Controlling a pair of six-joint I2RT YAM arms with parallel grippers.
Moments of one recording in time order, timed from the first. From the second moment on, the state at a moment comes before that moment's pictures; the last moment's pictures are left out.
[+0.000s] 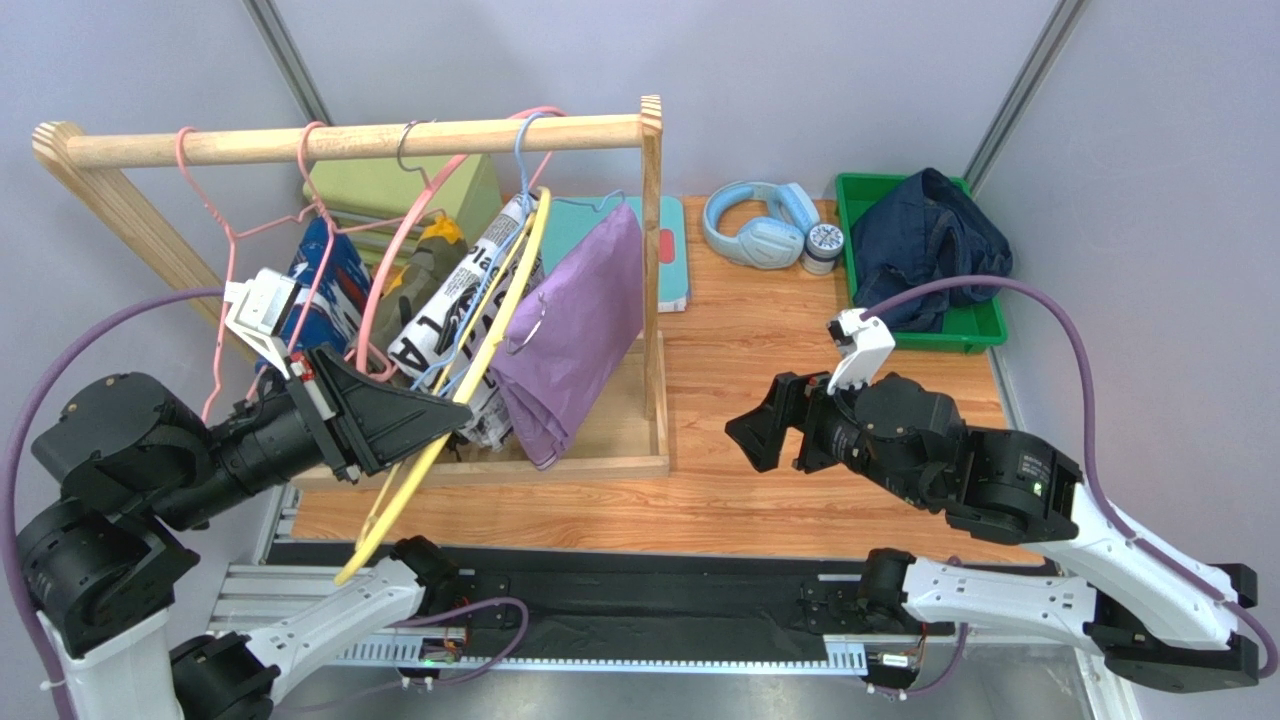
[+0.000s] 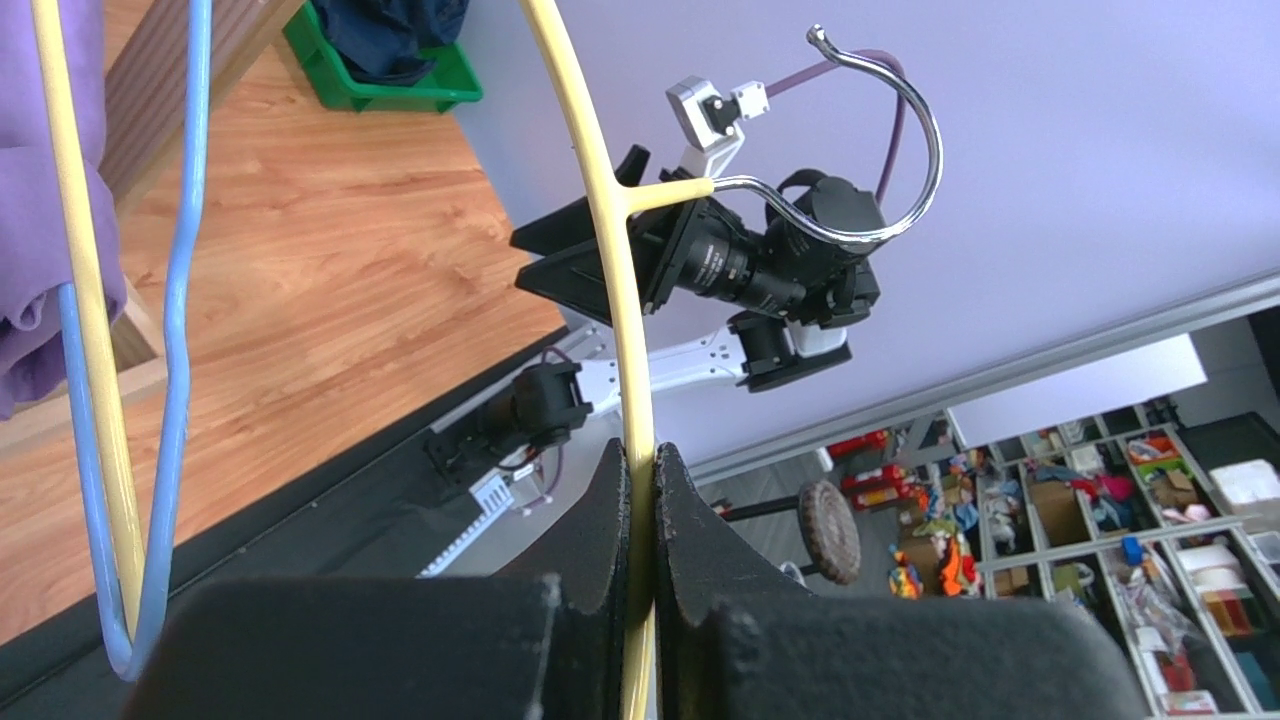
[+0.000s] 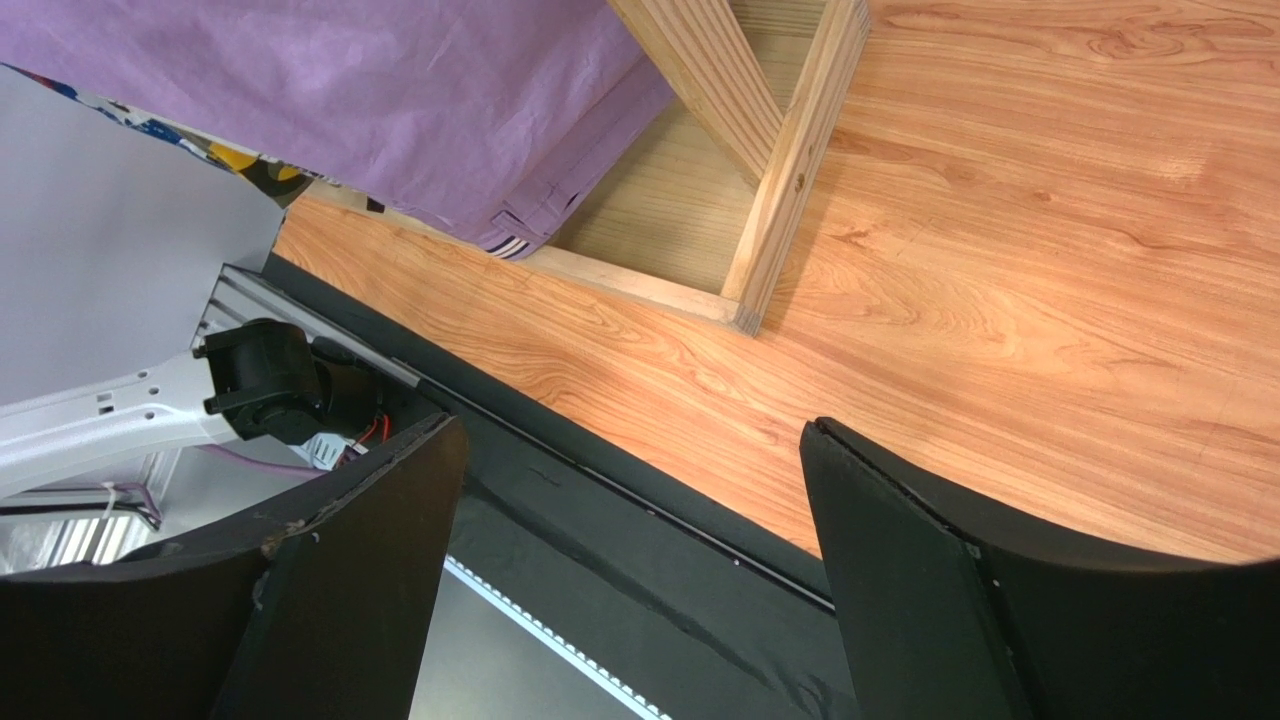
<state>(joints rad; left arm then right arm) -0.65 0.77 1.79 -1.07 0.35 -0.91 1.15 0.78 1.22 -0.92 0.40 0.72</state>
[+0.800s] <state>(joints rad) -0.65 0.69 1.70 -0.93 0.49 -1.09 1.16 0.72 1.20 -0.92 0.42 0.76</state>
